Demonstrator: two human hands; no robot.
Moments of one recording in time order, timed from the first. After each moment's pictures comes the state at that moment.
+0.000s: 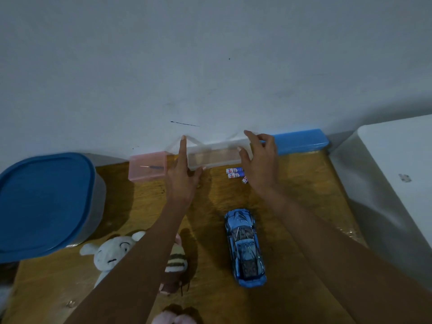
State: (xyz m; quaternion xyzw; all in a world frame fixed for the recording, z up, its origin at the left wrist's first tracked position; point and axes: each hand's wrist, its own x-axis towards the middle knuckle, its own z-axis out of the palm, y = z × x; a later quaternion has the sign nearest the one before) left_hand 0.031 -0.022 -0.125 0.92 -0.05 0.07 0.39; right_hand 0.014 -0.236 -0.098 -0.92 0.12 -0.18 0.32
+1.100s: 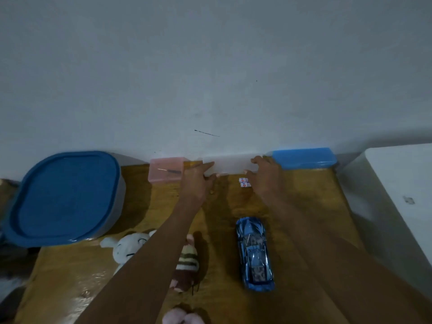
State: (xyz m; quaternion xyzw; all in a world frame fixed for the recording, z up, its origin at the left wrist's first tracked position) left_hand 0.030 -0.015 -0.082 0.93 -0.06 -0.04 0.37; right_hand 0.010 -0.220 -0.083 -0.94 0.16 -0.01 0.29
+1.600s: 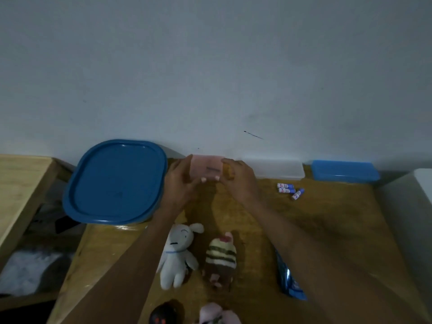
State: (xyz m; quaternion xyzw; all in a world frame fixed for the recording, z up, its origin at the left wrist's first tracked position) left_hand 0.015 0.133 -0.085 0.87 0.00 0.00 0.49; right_hand 0.024 -0.062 -0.074 -0.92 -0.01 0.03 0.39
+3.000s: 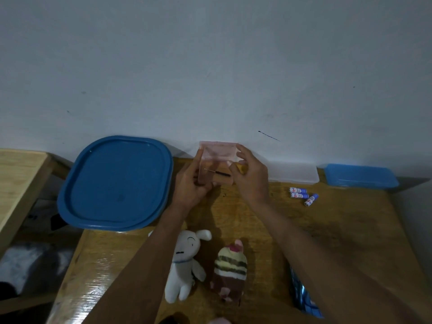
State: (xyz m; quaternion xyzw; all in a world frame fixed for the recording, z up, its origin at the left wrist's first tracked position) left_hand 0.038 0.135 -0.124 0.86 -0.07 0.05 0.50; right_hand 0.038 -0.048 -0.085 -0.88 0.03 -0.11 0.47
